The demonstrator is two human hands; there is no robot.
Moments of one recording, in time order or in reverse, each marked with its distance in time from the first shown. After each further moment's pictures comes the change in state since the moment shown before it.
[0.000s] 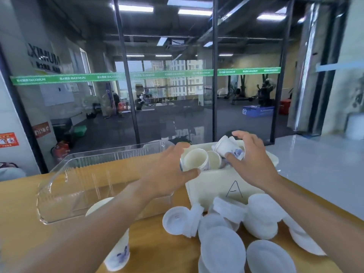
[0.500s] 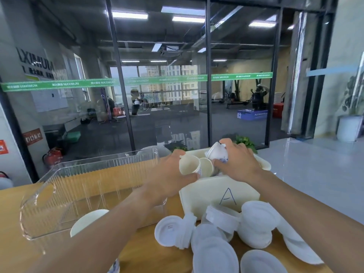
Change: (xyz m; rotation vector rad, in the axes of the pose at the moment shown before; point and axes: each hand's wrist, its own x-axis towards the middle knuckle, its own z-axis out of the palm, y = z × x) left_hand 0.027 0.005 0.023 -0.030 0.041 -0.089; right_hand 0.039 0.002 0.006 -0.373 -0.202 0.032
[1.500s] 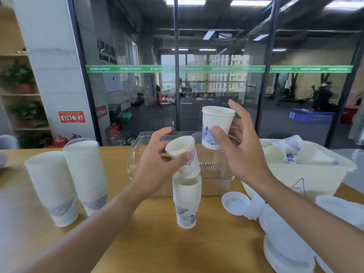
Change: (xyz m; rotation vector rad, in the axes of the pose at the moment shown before) left_hand -0.154 -0.101 -0.123 -0.436 0.417 -0.016; right_hand -0.103 -0.206 0.010 1.132 0.117 -0.412
